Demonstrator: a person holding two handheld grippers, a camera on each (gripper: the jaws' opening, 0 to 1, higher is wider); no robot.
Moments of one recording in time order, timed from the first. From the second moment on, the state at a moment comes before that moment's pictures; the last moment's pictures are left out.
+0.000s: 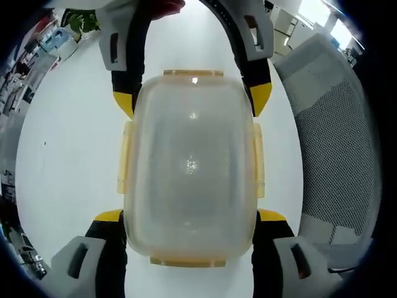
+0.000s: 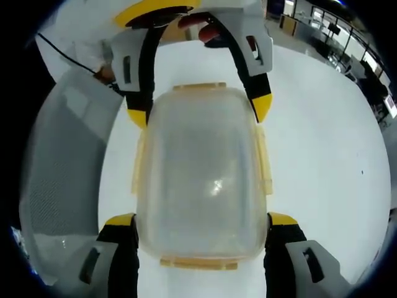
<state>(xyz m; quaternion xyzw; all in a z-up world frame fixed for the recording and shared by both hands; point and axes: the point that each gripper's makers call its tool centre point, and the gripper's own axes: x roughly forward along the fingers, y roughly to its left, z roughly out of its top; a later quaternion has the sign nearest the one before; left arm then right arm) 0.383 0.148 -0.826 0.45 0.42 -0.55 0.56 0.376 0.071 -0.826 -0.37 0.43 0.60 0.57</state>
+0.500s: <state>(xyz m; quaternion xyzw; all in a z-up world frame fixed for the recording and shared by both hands) 0.400 0.148 -0.826 0.45 0.42 -0.55 0.56 0.393 0.071 -0.826 -0.37 0.43 0.60 0.57</state>
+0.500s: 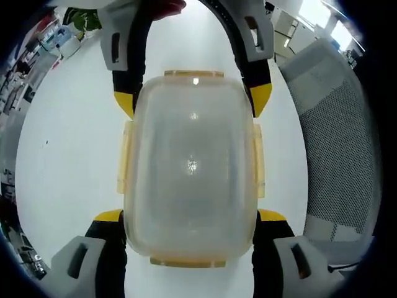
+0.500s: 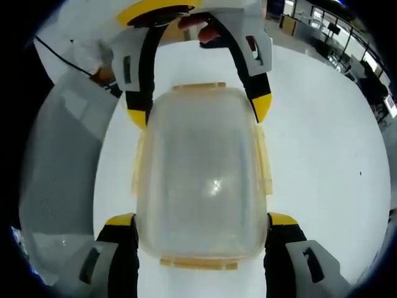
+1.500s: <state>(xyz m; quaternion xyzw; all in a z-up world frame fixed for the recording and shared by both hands) 0.433 0.150 -0.826 0.44 0.42 -0.55 0.57 0.427 0.072 -0.826 -0.37 0.43 0.60 0.57</state>
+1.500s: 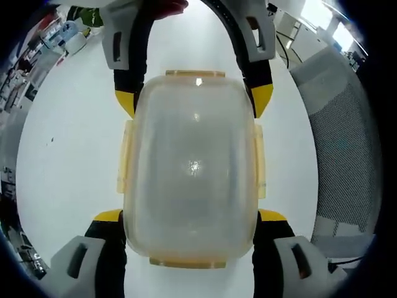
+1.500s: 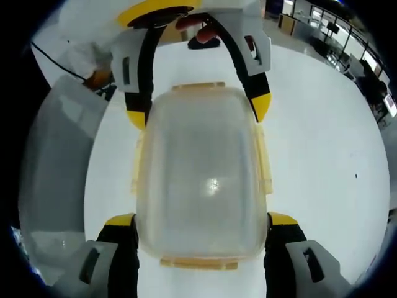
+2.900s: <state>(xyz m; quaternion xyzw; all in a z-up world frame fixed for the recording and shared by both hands) 0.448 0.150 -0.826 0.45 0.43 -0.54 0.56 0.440 0.072 -0.824 -0.36 0.43 0.59 0.58</state>
